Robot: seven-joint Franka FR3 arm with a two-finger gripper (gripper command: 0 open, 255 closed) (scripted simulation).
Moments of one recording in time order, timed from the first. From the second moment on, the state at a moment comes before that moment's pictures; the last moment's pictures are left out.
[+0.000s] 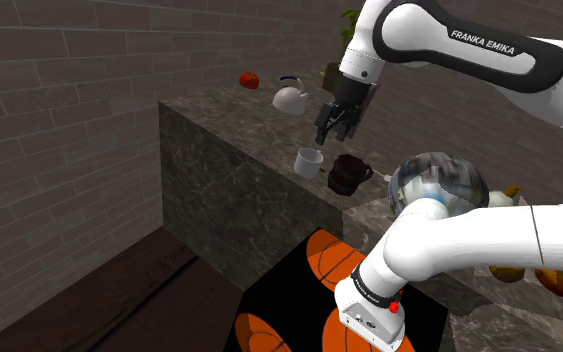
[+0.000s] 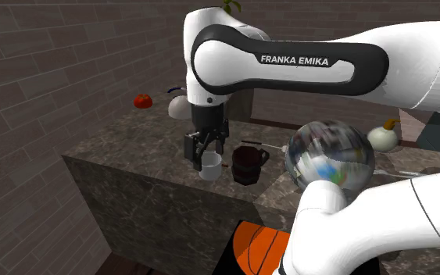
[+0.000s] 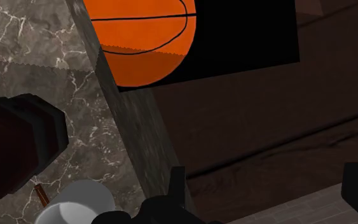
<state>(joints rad) 0.02 -0.78 -0.06 -2.39 0.05 1.56 0.10</state>
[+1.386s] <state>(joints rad) -0.07 -0.29 -0.24 -2.44 -0.11 2.13 -0.09</state>
